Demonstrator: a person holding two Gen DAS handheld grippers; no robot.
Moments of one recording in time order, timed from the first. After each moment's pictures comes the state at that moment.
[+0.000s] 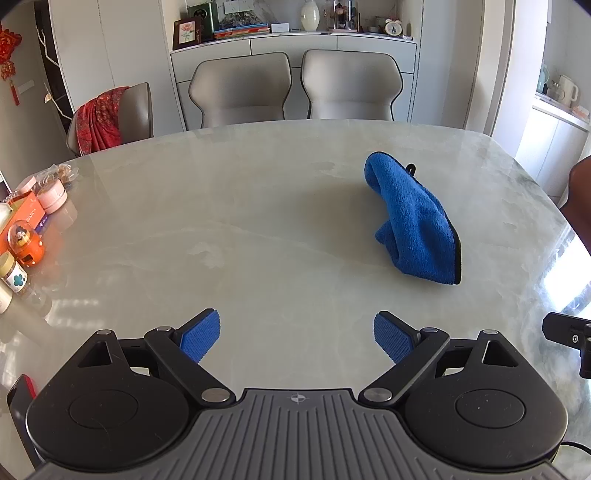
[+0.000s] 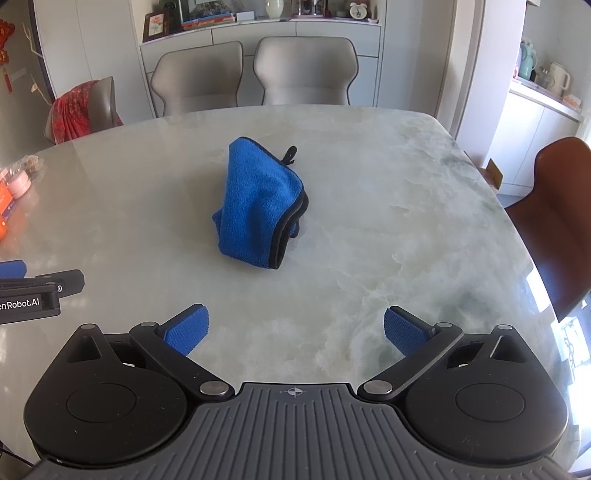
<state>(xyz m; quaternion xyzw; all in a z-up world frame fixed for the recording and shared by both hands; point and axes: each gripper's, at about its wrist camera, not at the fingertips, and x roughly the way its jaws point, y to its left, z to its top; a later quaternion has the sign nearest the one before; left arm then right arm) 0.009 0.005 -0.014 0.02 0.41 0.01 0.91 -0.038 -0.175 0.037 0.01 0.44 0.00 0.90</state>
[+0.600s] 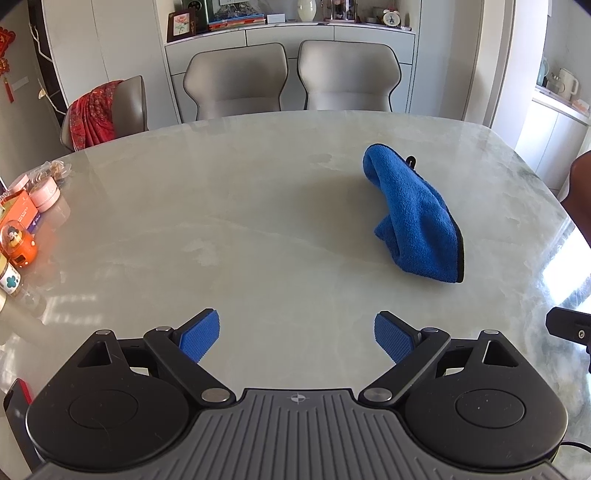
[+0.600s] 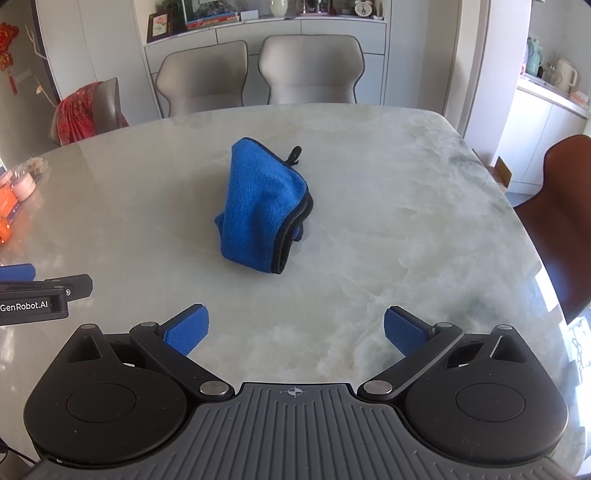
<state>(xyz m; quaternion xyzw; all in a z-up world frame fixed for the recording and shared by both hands) 0.025 0.002 -0.021 0.02 0.43 0.01 0.90 -0.025 -0.184 0.038 0.02 0.44 0.01 0.90</state>
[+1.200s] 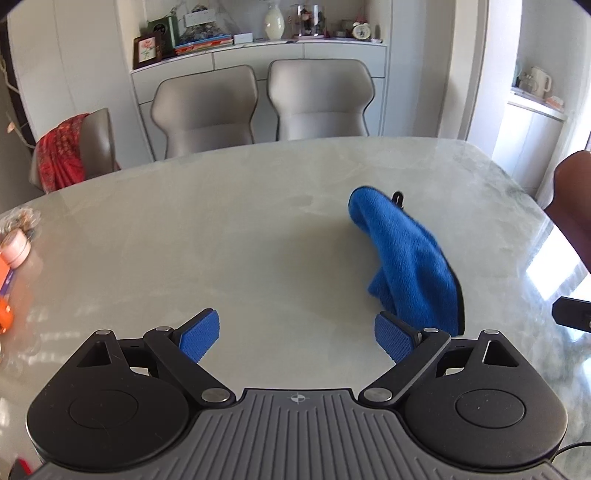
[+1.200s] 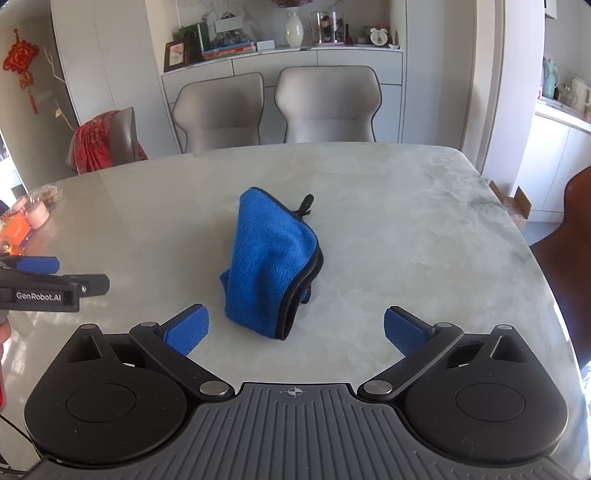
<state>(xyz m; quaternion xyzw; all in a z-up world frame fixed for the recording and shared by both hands) 0.096 0.008 0.001 0.05 0.39 -0.06 0.92 0.027 -0.201 0.052 0.03 0.39 0.05 0.92</state>
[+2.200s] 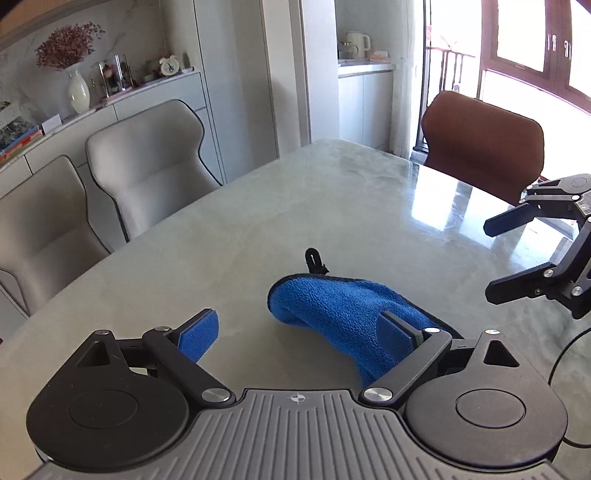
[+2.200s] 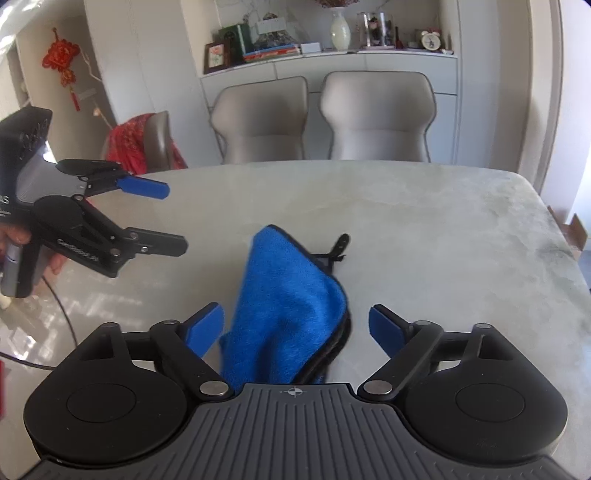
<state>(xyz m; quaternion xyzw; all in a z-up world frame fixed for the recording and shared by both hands) 0.264 -0.028 -0.034 0.18 0.35 -0.34 0.85 0.135 -0.212 0.012 0.00 0.39 0.11 0.92</state>
